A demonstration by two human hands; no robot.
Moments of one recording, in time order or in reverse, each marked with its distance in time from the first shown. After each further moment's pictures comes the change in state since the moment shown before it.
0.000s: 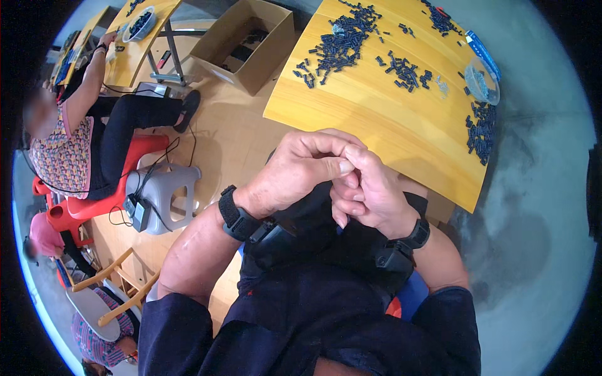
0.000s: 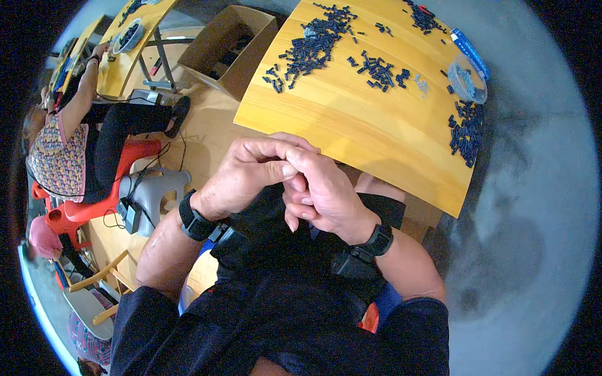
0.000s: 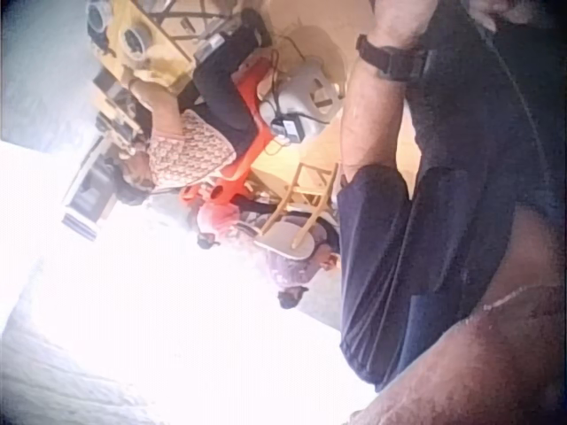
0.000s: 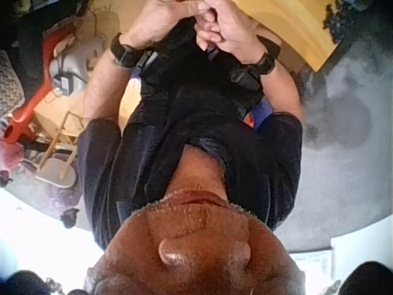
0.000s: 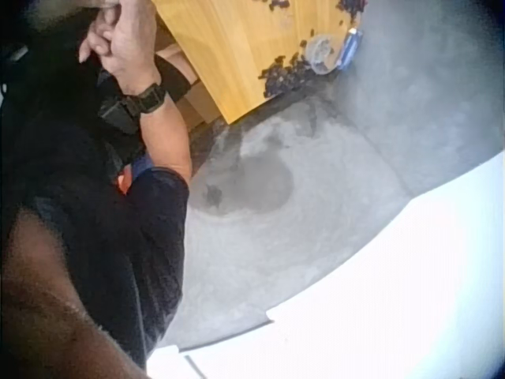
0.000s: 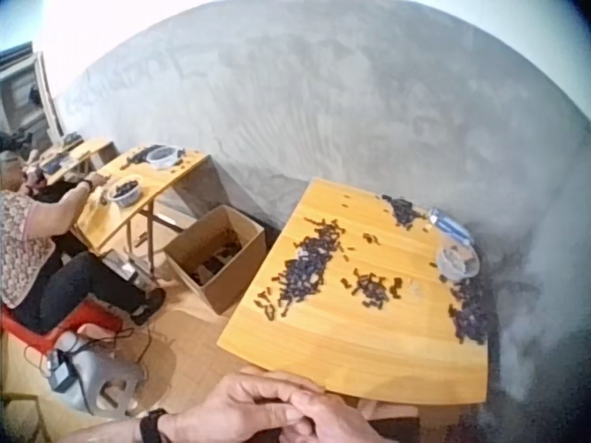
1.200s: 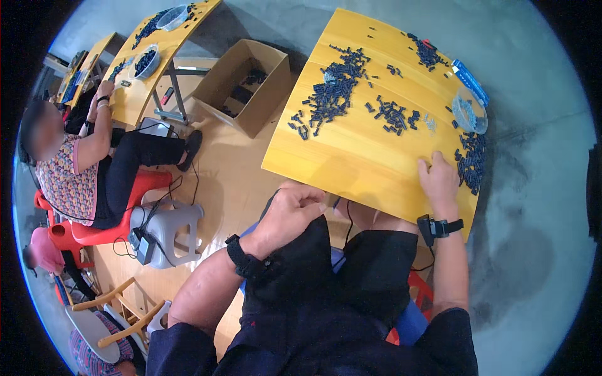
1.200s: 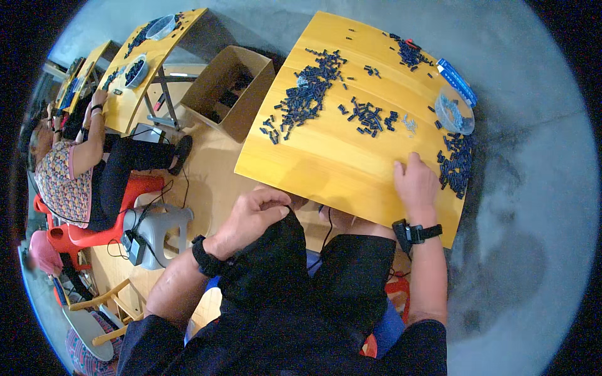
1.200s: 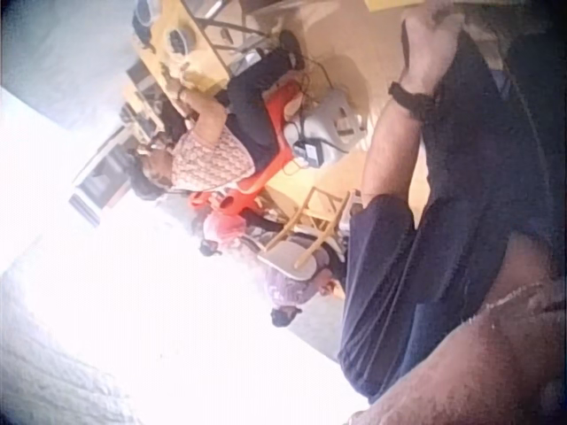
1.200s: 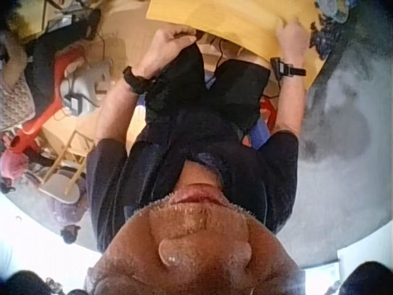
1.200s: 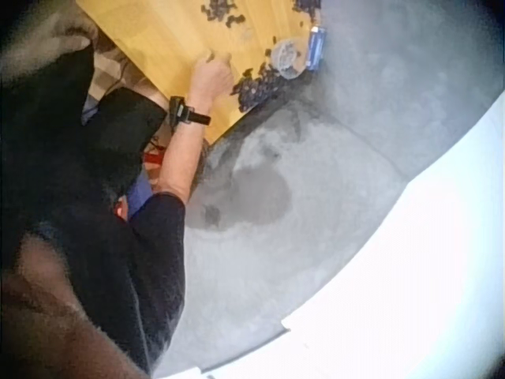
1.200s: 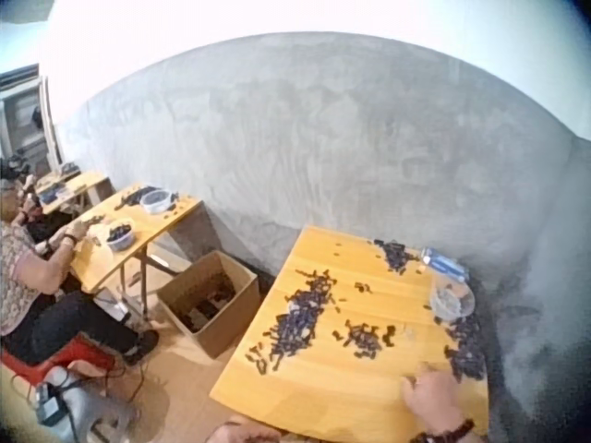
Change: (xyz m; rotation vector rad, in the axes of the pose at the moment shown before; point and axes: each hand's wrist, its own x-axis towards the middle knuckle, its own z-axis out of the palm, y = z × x) left_hand 0.009 -0.030 -0.023 0.535 0.220 -0.107; right_hand -0.020 -0.079 -0.168 -1.962 1.193 -0.261
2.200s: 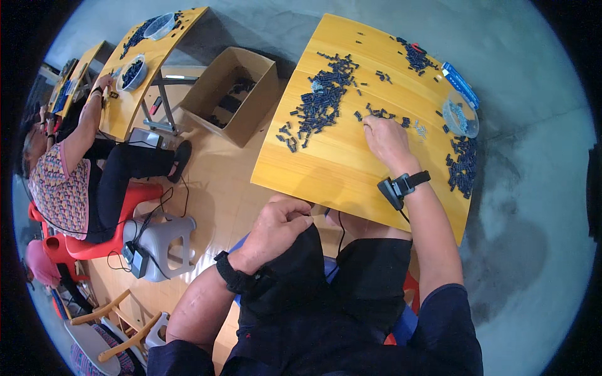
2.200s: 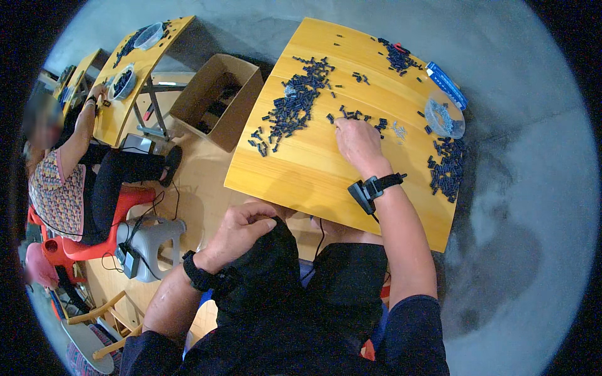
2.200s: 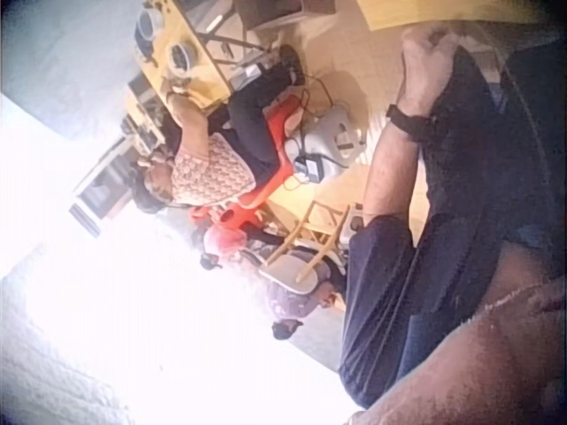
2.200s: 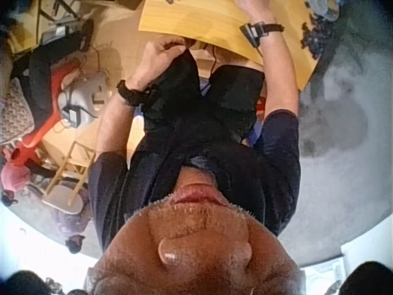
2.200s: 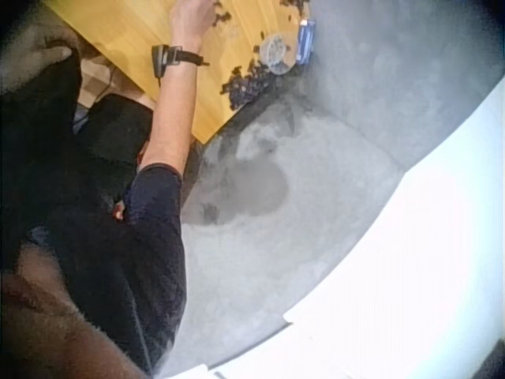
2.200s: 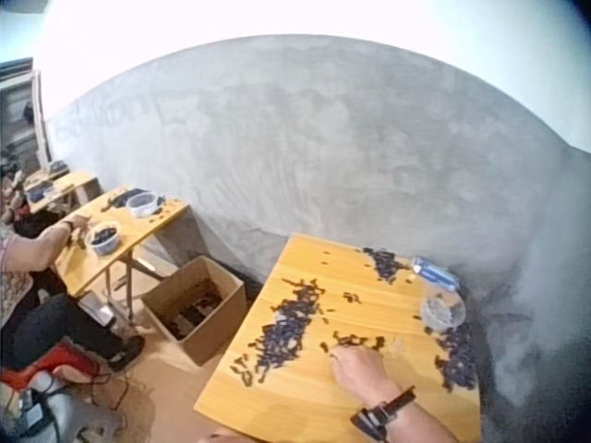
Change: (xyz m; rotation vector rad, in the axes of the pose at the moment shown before) left_hand 0.001 -0.006 -0.005 0.055 0.034 0.033; right_hand 0.086 -0.081 0.035 0.227 -0.088 -0.377
